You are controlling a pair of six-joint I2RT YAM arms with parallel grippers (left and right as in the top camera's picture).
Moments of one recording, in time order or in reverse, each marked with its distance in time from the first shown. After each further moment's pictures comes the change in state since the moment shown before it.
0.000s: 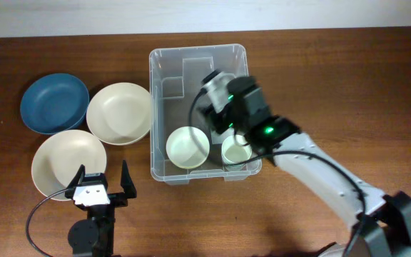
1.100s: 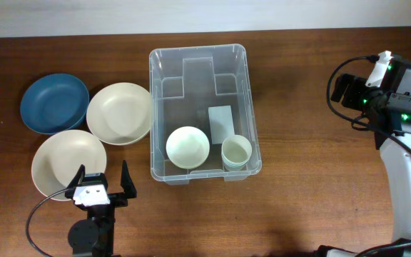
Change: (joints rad) left arm 0.000 0.000 0.000 0.000 0.000 0.000; right arm -0.756 -0.162 0.035 -0.302 0.040 0.138
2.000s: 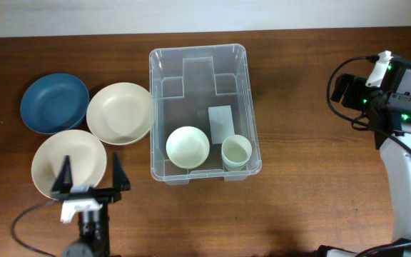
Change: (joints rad) left arm 0.000 -0.001 -0.002 0.423 0.018 0.017; right arm 0.000 0.000 0.000 0.000 0.000 0.000
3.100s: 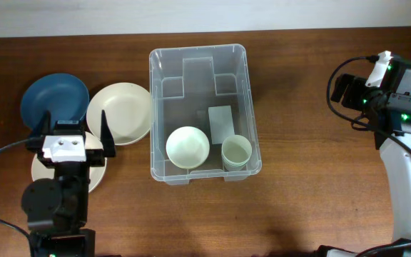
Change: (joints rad) left arm -0.002 0.597 0.638 -0.370 -0.006 0.178; right arm 0.000 0.000 0.000 0.000 0.000 0.000
